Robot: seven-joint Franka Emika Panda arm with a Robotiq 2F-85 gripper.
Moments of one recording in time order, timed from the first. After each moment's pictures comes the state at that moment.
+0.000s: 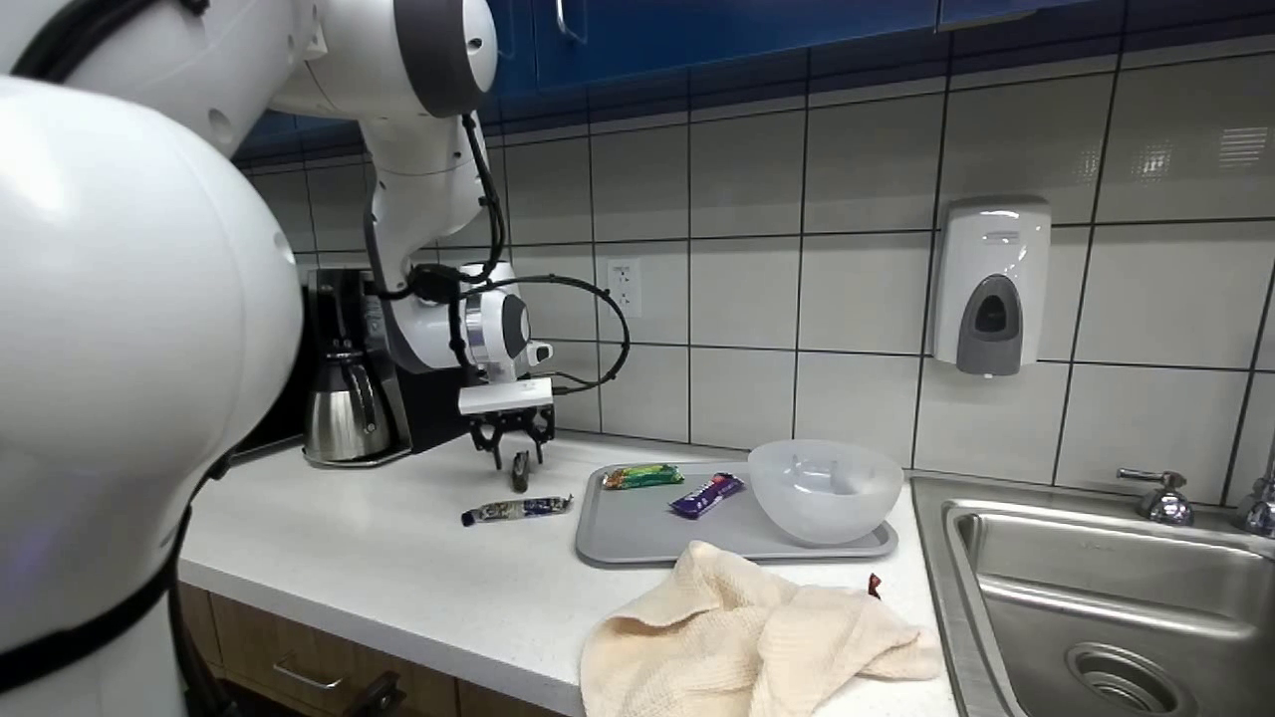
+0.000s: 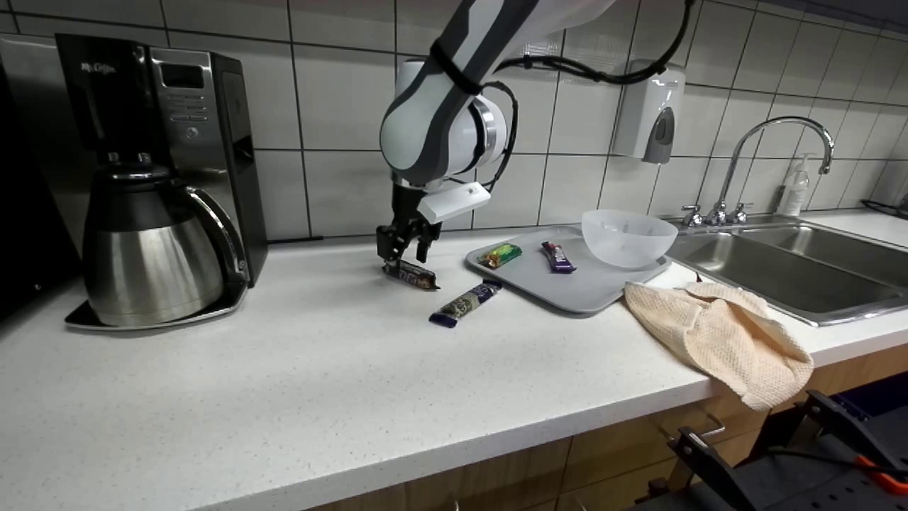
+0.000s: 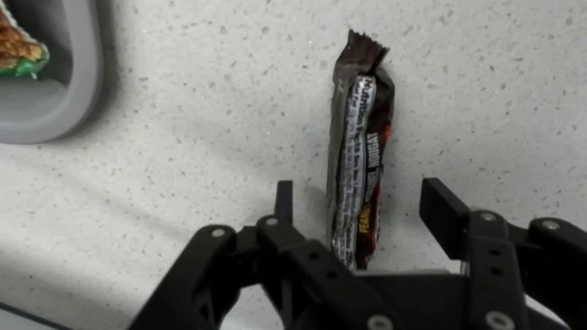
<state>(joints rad) 0.32 0.76 0.07 -1.72 -0.20 2.67 -0.10</state>
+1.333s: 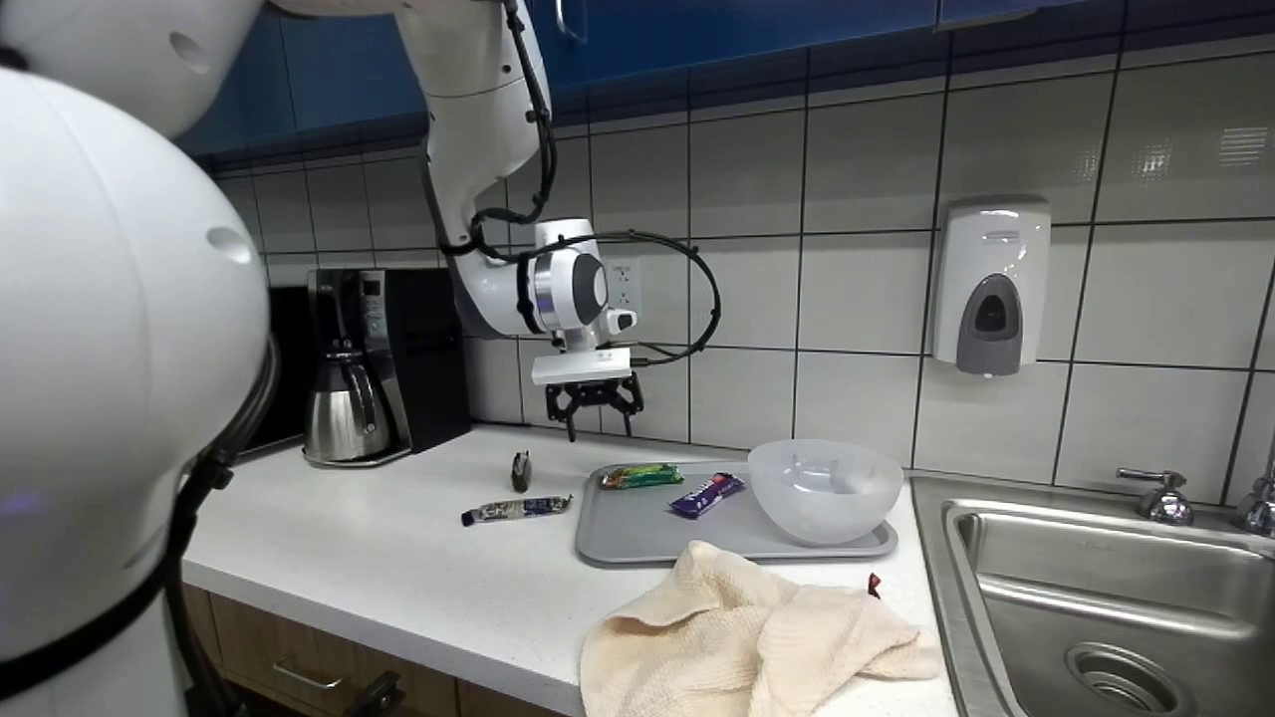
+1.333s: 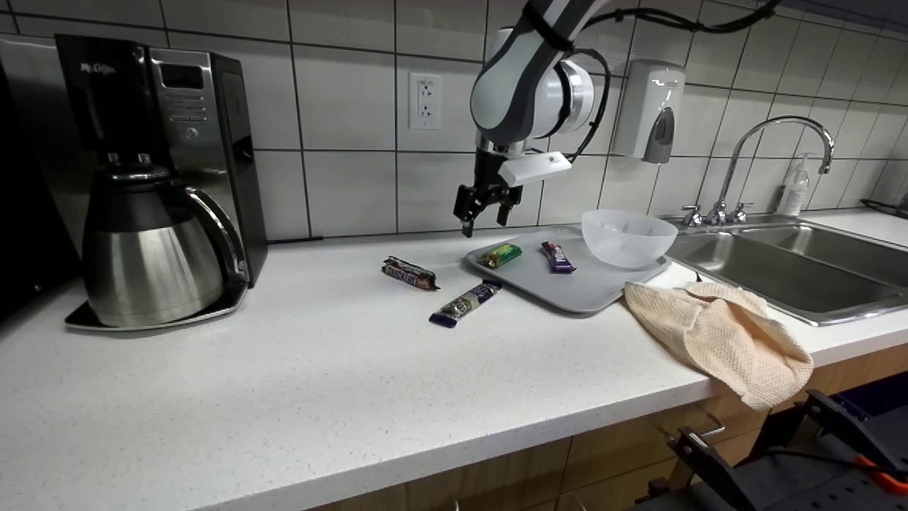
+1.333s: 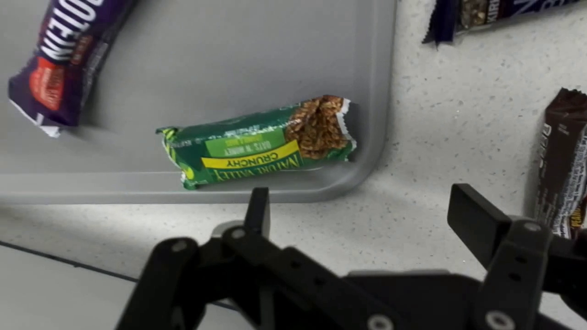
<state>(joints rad) 0.13 0.55 0.03 -1.92 -0.18 2.72 -0.10</state>
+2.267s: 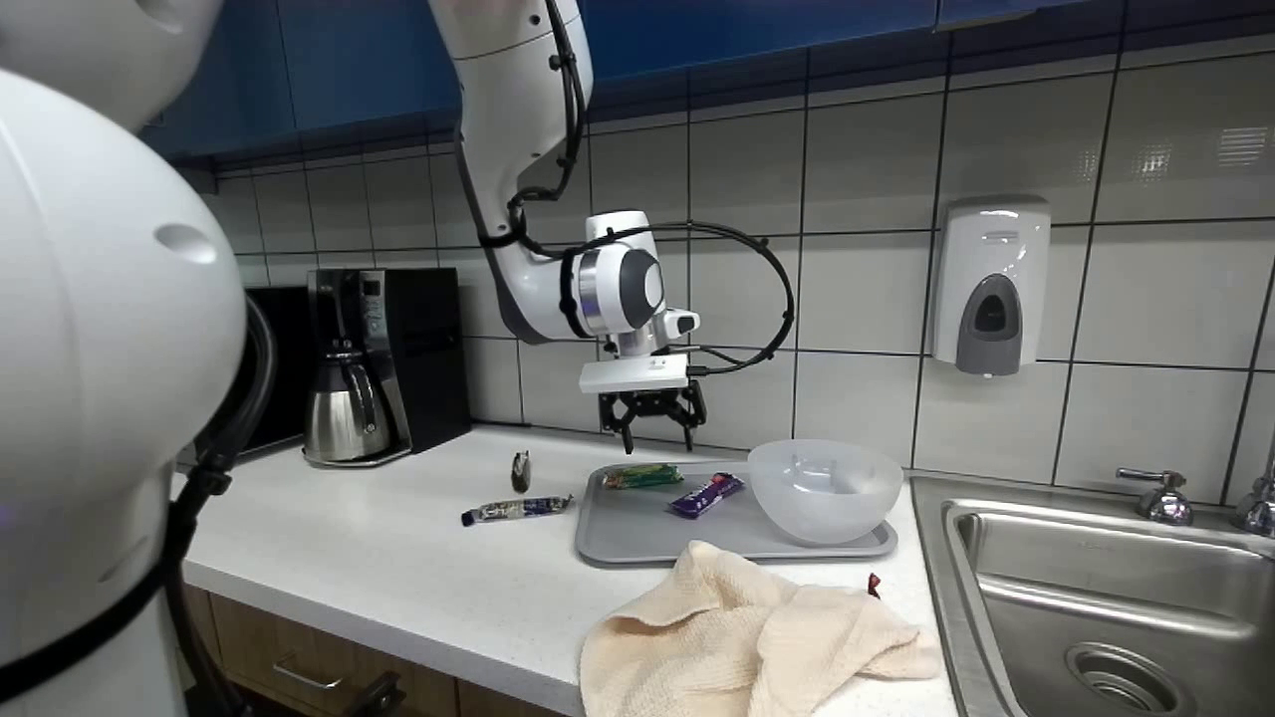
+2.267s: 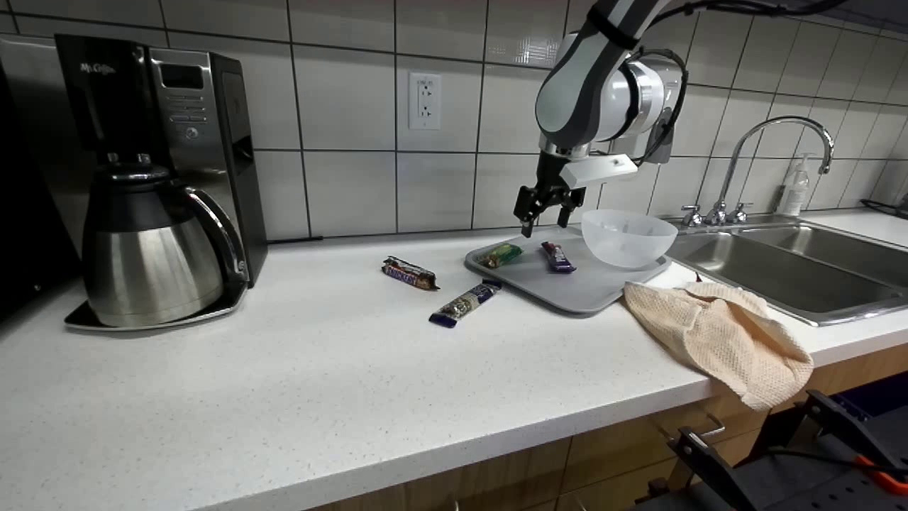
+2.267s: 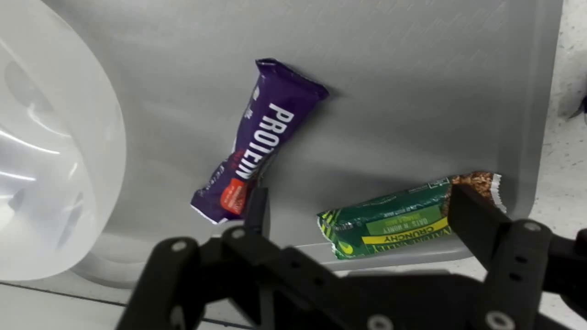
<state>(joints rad) 0.04 0.46 -0.04 -2.09 -0.18 2.79 -0.09</state>
